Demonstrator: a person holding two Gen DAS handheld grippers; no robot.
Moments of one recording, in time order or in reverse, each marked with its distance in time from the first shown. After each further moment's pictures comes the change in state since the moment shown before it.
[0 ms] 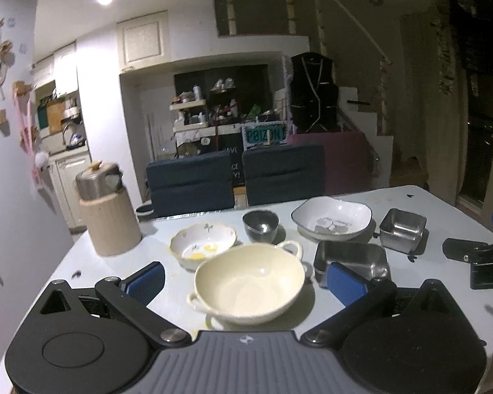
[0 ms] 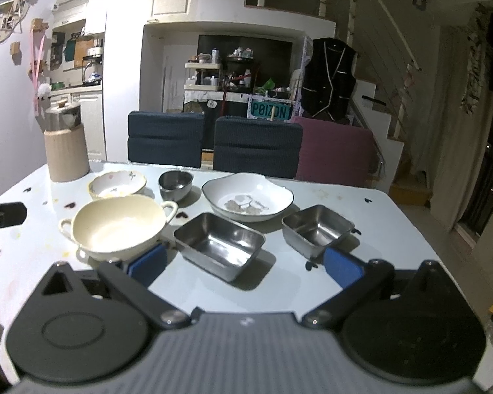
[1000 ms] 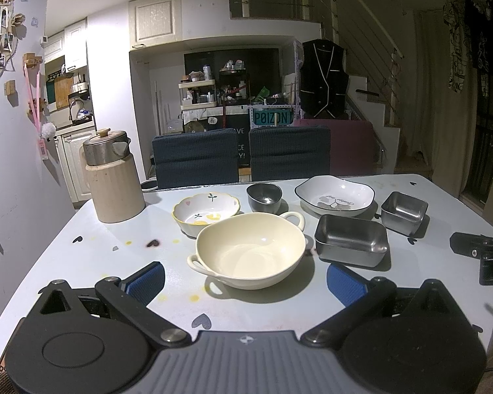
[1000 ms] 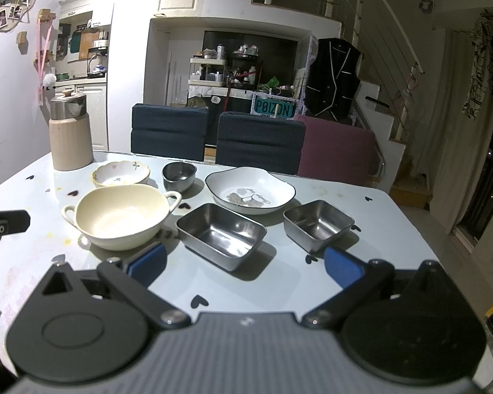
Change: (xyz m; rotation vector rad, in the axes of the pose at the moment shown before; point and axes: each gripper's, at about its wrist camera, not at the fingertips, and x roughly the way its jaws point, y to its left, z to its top) left arm -0.011 0.000 -0.033 -0.066 0.076 0.010; right arm -0.010 0.006 -0.010 -0.037 0.024 0.007
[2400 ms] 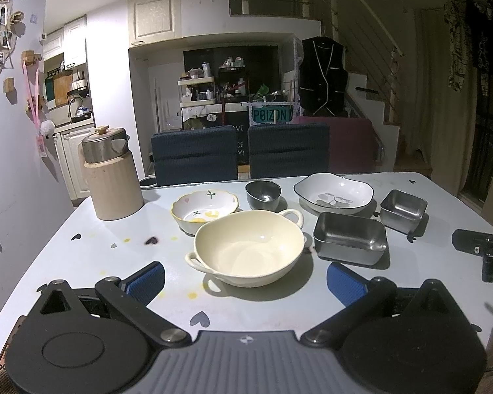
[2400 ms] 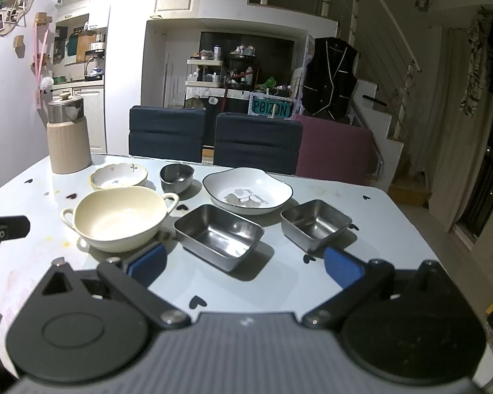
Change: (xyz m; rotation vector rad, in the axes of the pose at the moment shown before) left arm 0.000 -0.002 -0.001 -0.006 0.009 -0.005; right arm -0.003 -0.003 0.000 0.011 -0.002 -0.002
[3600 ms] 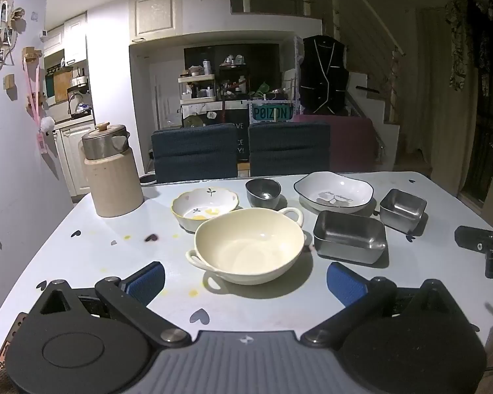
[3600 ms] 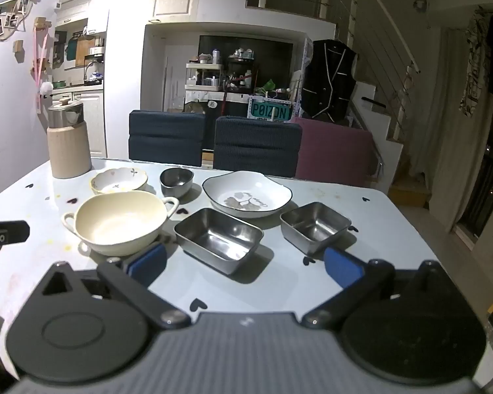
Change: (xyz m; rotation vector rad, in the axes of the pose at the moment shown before) left arm 0.002 0.005 -0.001 -0.001 0.006 0.000; right arm -0.001 -0.002 0.000 0.013 -0.011 0.005
